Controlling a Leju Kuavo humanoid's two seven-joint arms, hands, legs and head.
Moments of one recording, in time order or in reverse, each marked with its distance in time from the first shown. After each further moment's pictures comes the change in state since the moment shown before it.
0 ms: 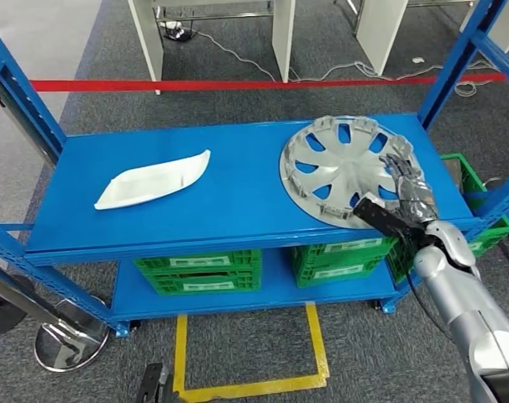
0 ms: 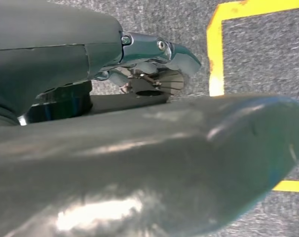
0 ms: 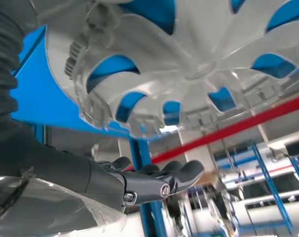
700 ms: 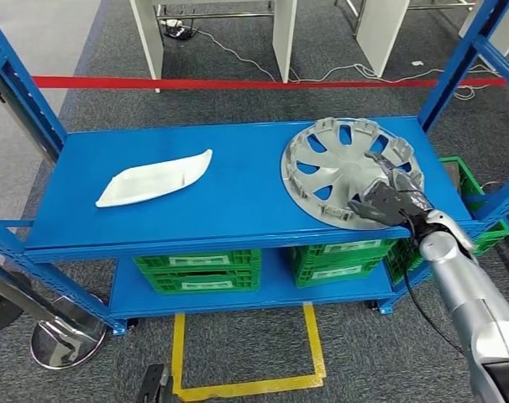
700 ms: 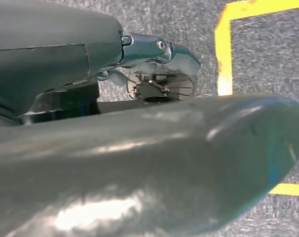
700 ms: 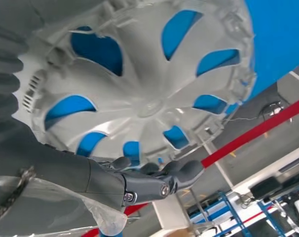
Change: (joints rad) left arm 0.002 0.002 0.002 0.000 -0.035 0.016 0.015; right arm -0.045 0.001 -0.024 -0.004 -0.215 0.288 -0.100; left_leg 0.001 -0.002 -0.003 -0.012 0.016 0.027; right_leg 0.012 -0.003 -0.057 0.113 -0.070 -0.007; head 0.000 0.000
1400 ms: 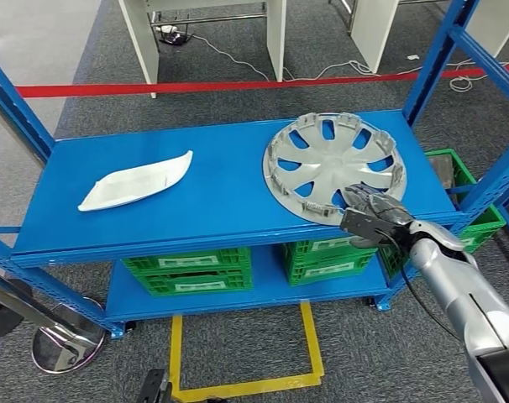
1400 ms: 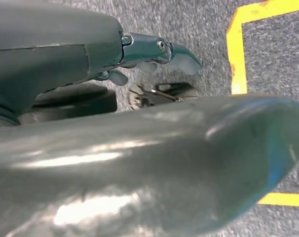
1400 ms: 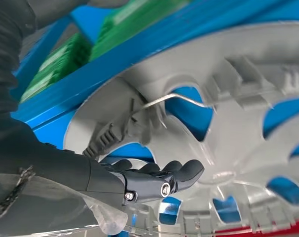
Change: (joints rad) left arm 0.006 0.015 -0.005 0.000 -0.059 0.025 0.041; right arm -0.071 -0.004 0.185 0.193 0.213 0.037 0.064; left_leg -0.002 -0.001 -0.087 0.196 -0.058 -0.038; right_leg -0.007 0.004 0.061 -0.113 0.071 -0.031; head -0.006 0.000
